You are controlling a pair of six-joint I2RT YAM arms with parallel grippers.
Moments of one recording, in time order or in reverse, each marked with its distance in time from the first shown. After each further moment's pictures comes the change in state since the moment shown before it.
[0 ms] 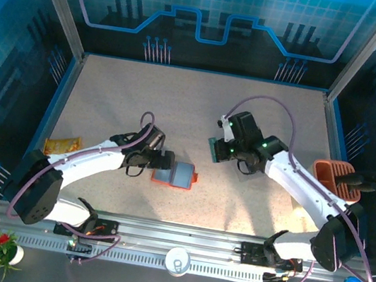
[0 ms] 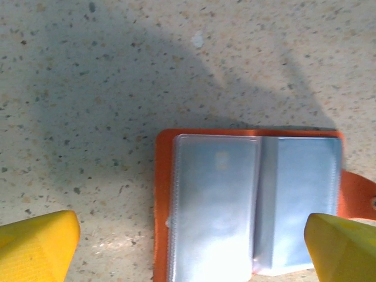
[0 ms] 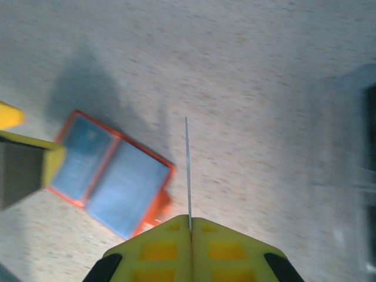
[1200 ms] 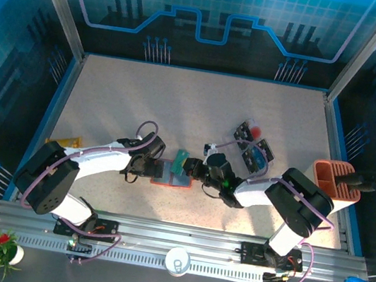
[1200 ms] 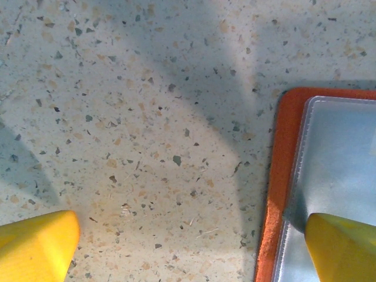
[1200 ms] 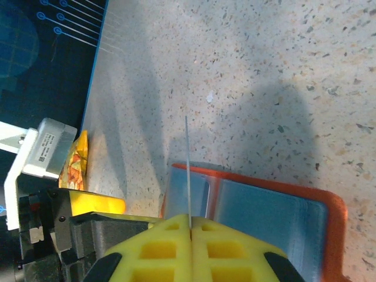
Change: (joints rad) left arm 0.000 0.100 -0.057 -0.067 -0.132 -0.030; right arm 0.203 0.327 -0.554 1.336 0.023 0.719
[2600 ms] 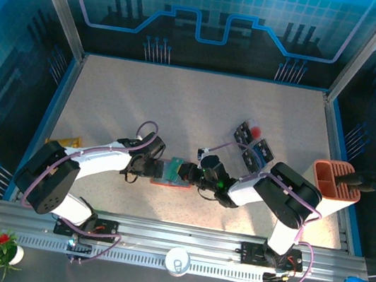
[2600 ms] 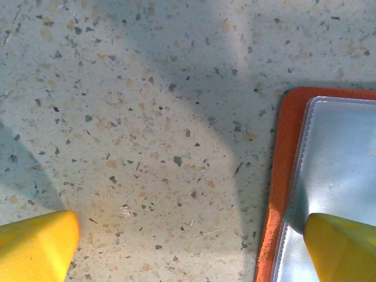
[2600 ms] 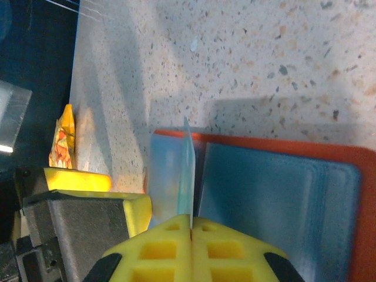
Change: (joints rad) left arm 0.000 0.005 0.000 0.001 0.000 0.000; right arm 0.030 0.104 0.029 -0.002 -0.062 0.050
